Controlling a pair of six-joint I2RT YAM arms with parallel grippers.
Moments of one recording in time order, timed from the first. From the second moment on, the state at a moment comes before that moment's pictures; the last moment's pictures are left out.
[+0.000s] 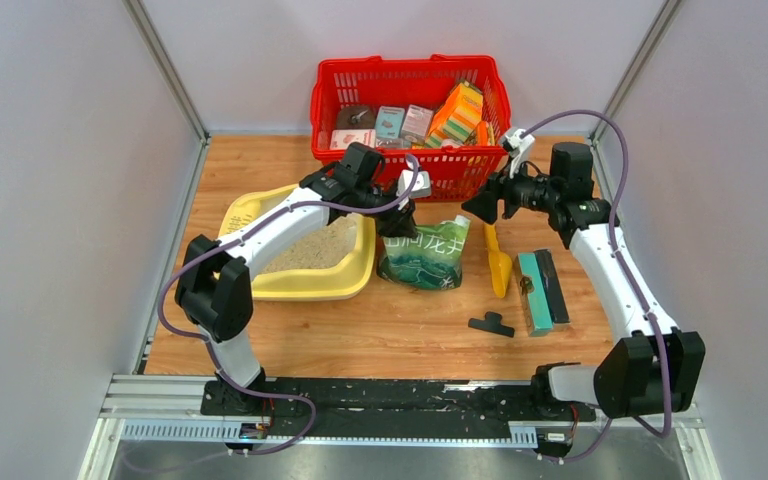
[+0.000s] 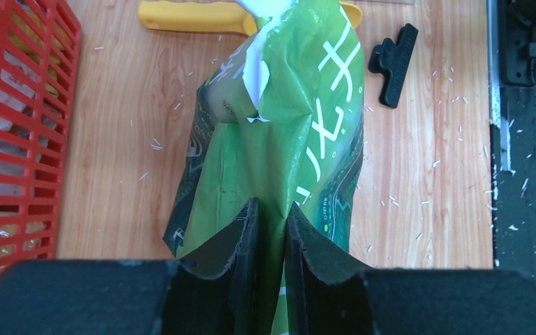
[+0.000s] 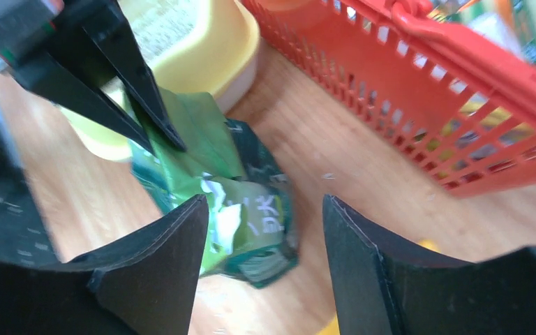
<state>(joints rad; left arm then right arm) -0.61 1.77 1.50 -0.53 0.76 0.52 0.12 1.29 1.15 -0.35 -0.80 -0.24</state>
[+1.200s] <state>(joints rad) -0.59 1.70 1.37 -0.35 0.74 0.26 0.10 1.52 1.18 -0.49 -1.05 0.34</state>
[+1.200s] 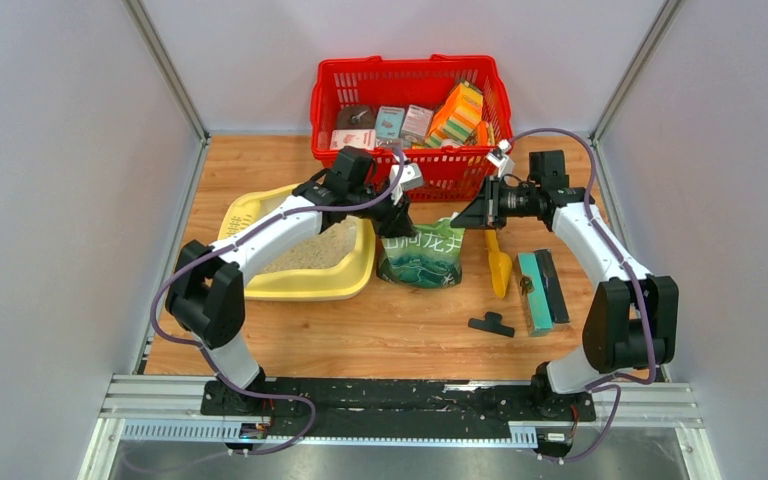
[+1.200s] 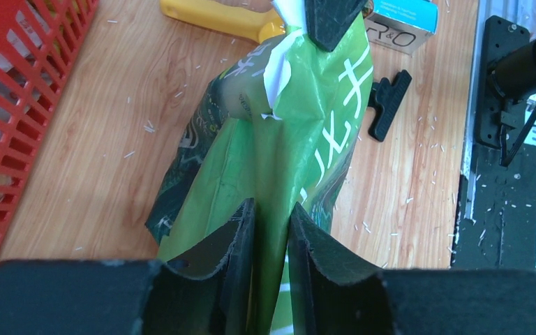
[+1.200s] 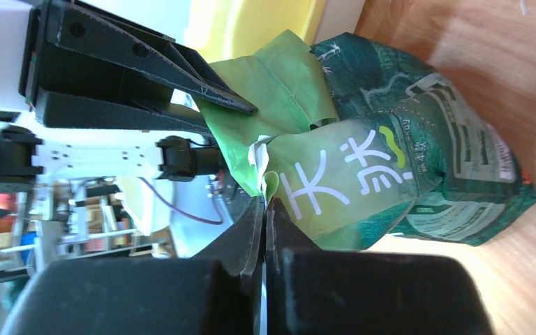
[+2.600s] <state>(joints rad) -0.76 1.71 1.37 -0.25 0.77 0.72 0.02 1.69 1.13 -0.46 -1.30 0.96</state>
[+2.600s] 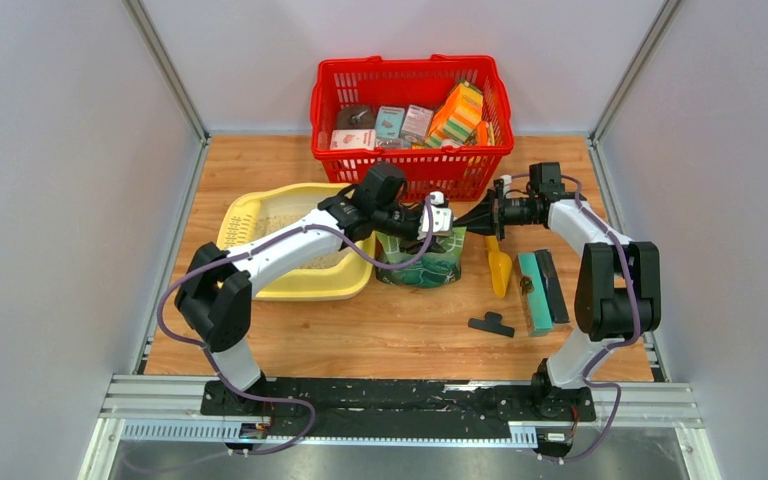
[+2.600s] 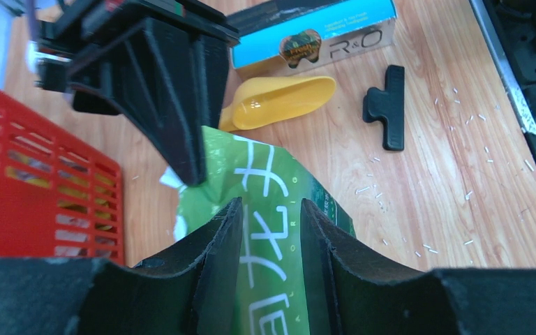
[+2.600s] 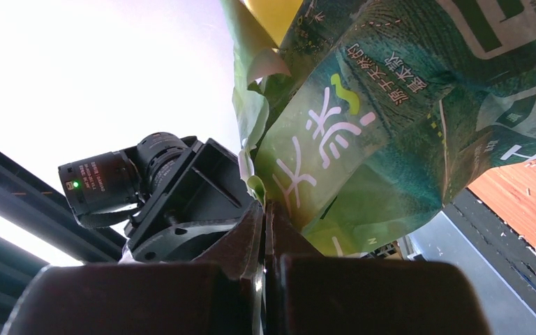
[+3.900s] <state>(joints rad) -0.76 1.78 1.47 -0.34 0.64 0.85 -0.09 1.69 1.19 -0.49 -1.29 0.92</state>
